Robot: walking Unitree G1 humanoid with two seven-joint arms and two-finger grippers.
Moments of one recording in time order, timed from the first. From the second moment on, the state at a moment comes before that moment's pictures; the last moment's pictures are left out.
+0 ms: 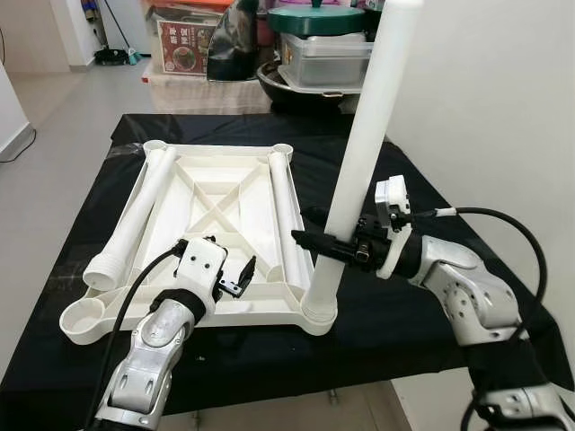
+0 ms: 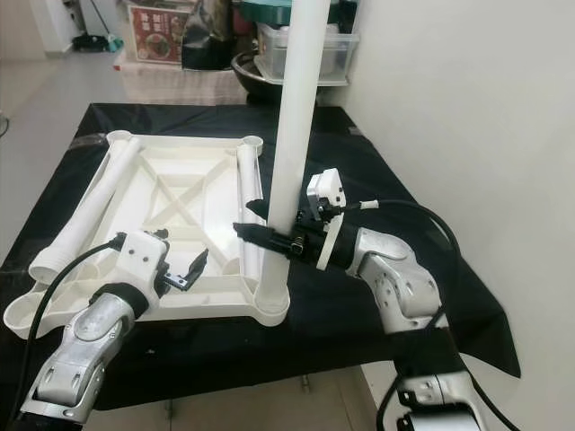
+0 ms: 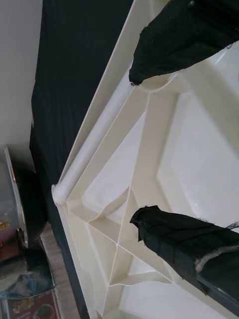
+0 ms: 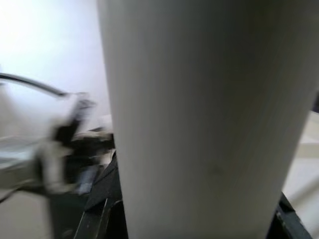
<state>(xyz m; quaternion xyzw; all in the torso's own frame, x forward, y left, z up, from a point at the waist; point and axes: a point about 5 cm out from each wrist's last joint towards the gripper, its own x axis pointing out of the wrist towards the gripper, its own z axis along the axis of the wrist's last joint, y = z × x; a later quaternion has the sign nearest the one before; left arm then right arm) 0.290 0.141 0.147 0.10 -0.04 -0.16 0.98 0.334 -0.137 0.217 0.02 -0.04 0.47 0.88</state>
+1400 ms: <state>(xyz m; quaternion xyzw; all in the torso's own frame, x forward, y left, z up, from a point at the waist) 0.291 0.137 0.146 0.10 -0.04 -0.17 0.98 0.299 -0.120 0.225 0.08 -0.05 0.54 0.83</state>
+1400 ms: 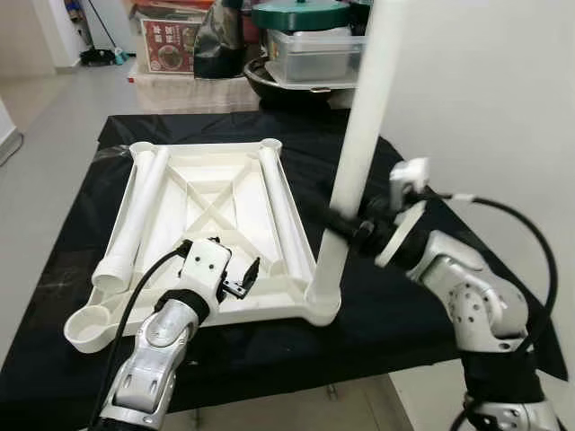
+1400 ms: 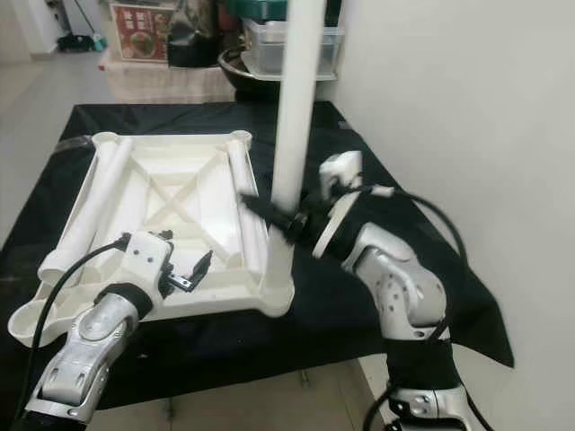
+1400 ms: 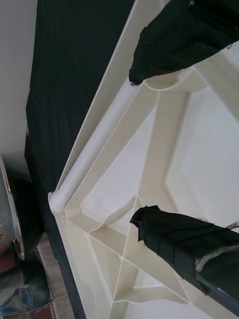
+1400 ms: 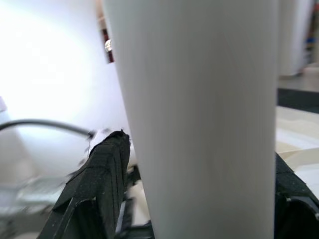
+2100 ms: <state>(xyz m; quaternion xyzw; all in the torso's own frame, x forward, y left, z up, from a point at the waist) 0.291 0.136 0.144 0.10 -0.04 -0.17 0.98 0.347 -0.166 0.195 0.04 0.00 0.03 1.00</state>
